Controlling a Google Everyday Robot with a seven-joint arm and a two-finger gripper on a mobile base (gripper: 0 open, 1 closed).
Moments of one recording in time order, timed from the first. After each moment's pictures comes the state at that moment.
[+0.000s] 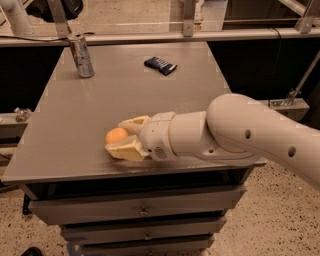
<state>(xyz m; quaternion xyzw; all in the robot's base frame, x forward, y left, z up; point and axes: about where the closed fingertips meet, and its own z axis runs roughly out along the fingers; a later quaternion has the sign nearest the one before) 0.460 0.086 0.854 -0.50 0.67 0.30 0.45</state>
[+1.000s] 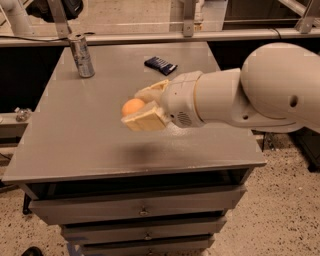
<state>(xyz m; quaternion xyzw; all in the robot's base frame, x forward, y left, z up) 0.485 0.035 0.932 -0.51 0.68 0.21 0.49</state>
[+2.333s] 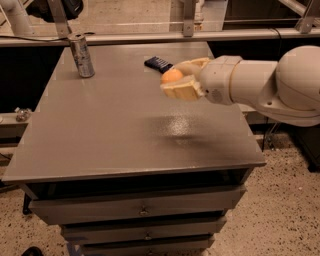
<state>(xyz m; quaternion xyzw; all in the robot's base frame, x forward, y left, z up) 0.576 -0.048 0.945 -0.44 0.67 0.16 0.58</state>
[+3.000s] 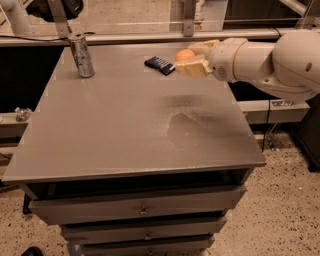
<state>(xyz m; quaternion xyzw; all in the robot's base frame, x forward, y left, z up) 0.660 -0.096 0.953 -0.40 0.68 0.12 0.60</state>
